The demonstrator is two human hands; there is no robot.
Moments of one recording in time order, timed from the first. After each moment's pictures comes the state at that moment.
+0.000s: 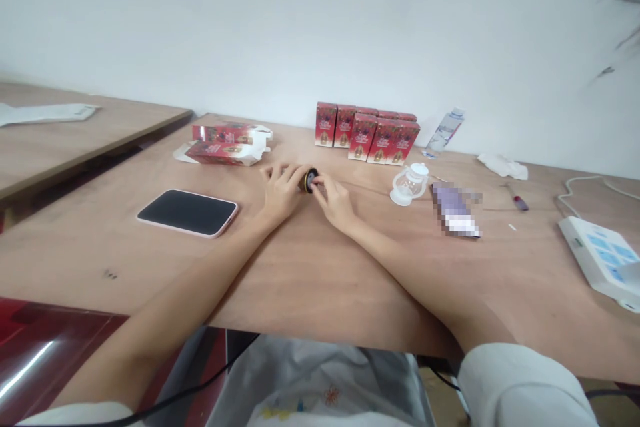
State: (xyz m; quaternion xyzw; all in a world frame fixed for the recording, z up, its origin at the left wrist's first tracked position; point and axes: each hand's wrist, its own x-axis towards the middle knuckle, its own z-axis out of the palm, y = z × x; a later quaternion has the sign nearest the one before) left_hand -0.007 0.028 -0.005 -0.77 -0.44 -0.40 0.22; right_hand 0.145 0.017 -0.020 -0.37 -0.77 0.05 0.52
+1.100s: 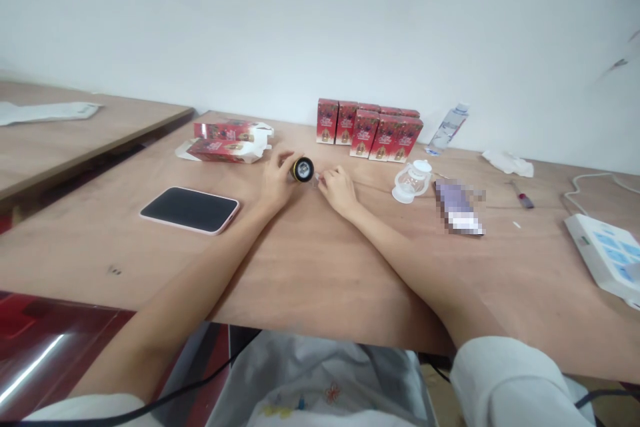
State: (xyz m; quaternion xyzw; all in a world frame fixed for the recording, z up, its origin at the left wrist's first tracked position) left_hand -0.025 0.054 -0.011 -0.77 -0.44 -0.45 0.11; right_hand 0.152 0.052 -0.023 -0.49 -0.80 -0.06 0.35
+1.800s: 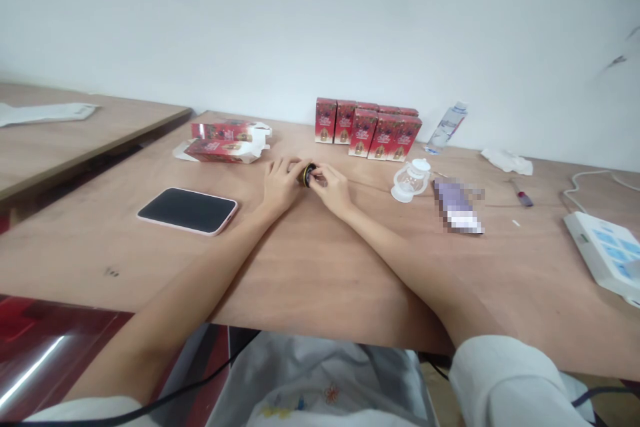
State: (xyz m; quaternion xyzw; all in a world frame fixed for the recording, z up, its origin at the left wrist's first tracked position) left_hand -0.013 0.042 -0.007 -0.79 -0.46 -0.36 0.21; right_hand 0.139 0.046 -0.023 -0.34 -0.75 0.08 0.56
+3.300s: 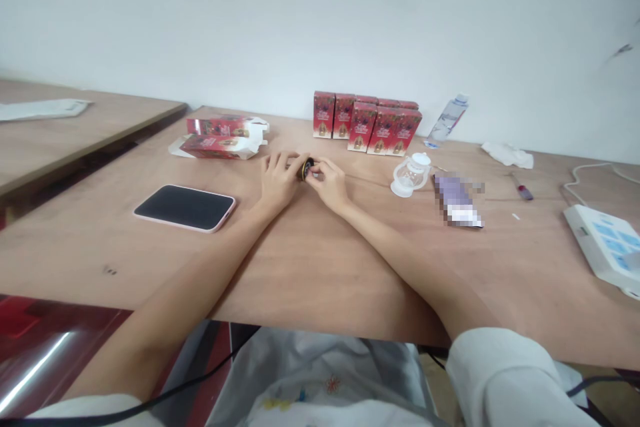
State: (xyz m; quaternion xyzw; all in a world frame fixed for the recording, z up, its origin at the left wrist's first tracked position) left_hand -0.010 0.040 -0.005 -0.78 -0.47 -0.36 0.22; right_hand 0.135 0.048 -0.023 -0.36 -0.74 0.07 0.57
